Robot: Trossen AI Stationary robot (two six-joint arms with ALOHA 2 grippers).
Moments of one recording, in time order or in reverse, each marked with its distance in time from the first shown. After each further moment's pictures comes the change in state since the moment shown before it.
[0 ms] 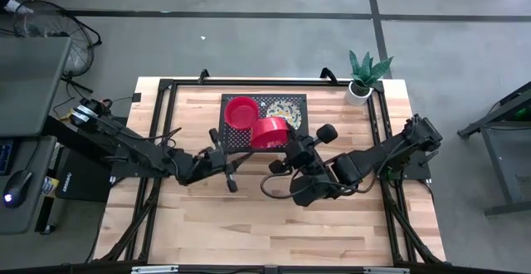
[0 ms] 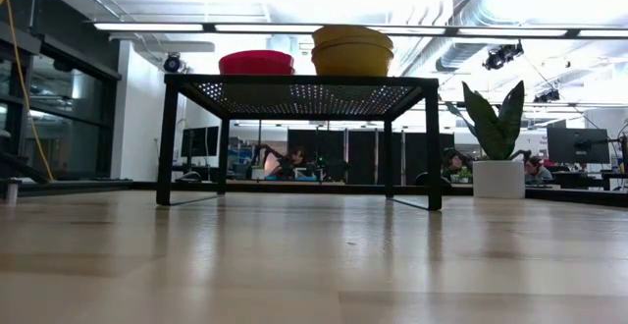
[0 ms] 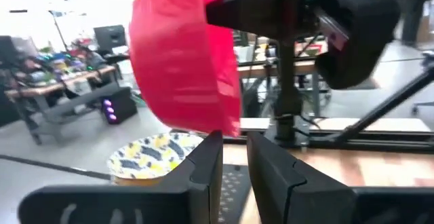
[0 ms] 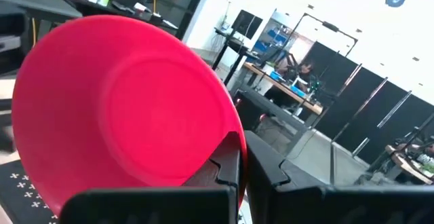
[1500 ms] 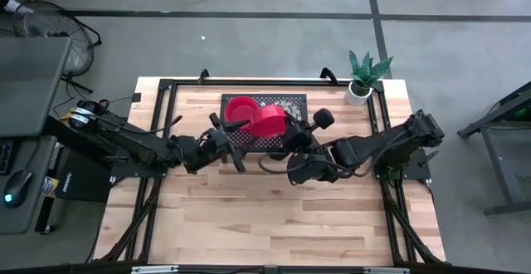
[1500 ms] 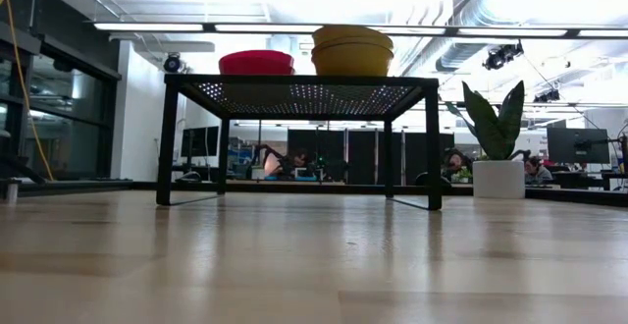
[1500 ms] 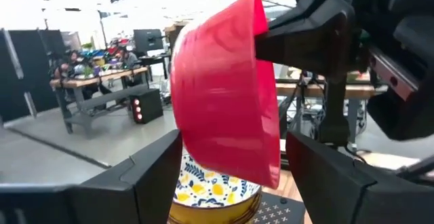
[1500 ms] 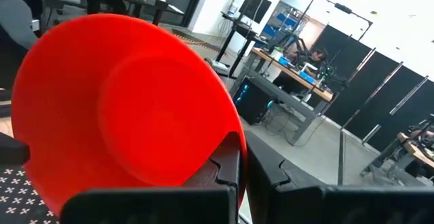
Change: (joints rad) left arm 0.153 0.003 0.002 0.101 0.020 -0.007; right arm -0.100 -0.043 -0.024 0.000 -0.130 -0.004
